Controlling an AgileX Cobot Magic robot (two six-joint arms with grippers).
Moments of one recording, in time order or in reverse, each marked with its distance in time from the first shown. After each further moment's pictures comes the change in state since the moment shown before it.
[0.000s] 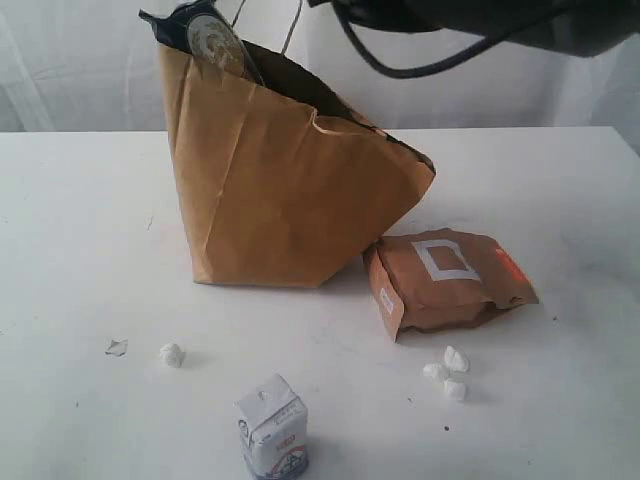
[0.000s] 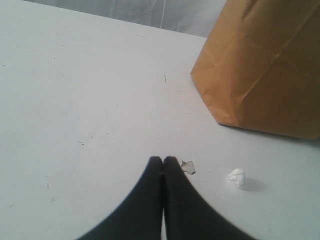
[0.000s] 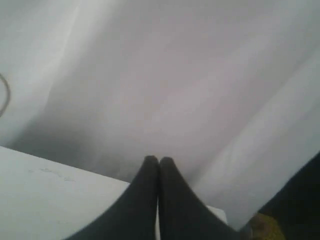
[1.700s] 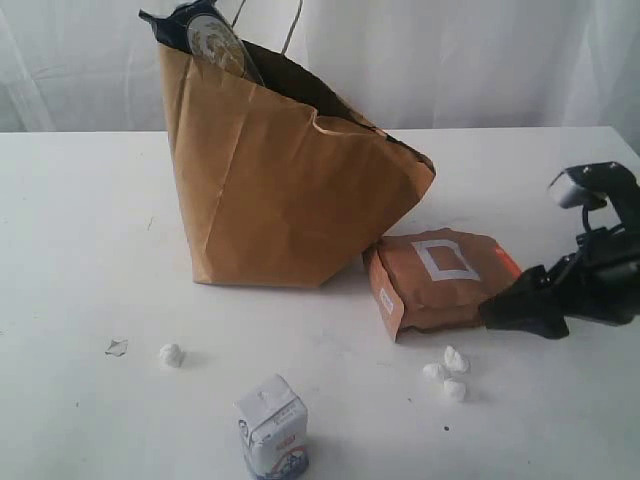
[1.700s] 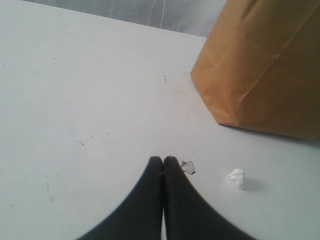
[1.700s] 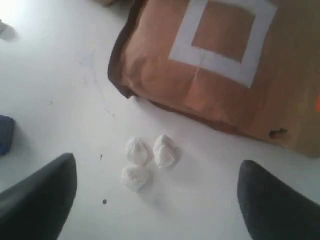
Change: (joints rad) left arm 0.000 0.000 0.000 0.000 0.000 0.000; right arm -0.878 -0.279 0.898 -0.787 1.752 0.813
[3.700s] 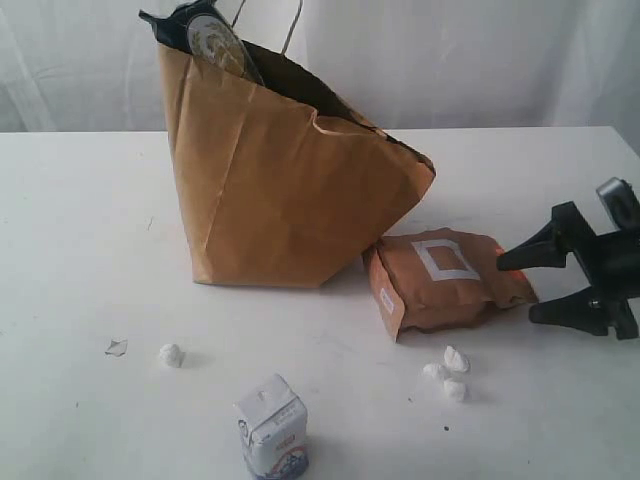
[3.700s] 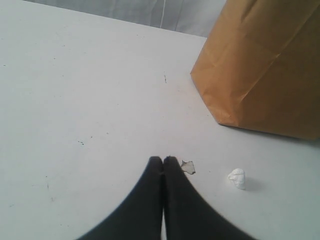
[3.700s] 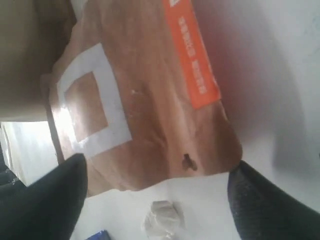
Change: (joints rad) left arm 0.000 0.000 0.000 0.000 0.000 0.000; right arm -0.219 0.515 -0.253 0.204 0.223 0.495
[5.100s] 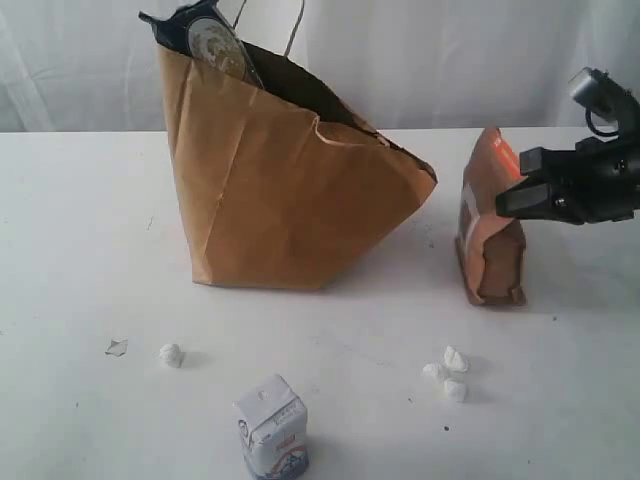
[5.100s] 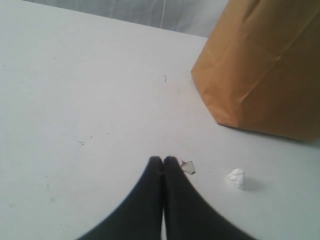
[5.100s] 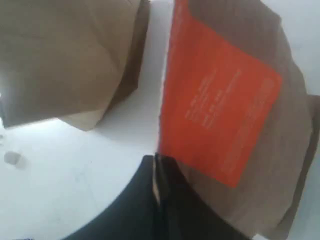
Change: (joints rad) left arm 0.000 0.000 0.000 0.000 0.000 0.000; right arm 0.168 -0.261 -0.074 -0.071 -0.155 -0.243
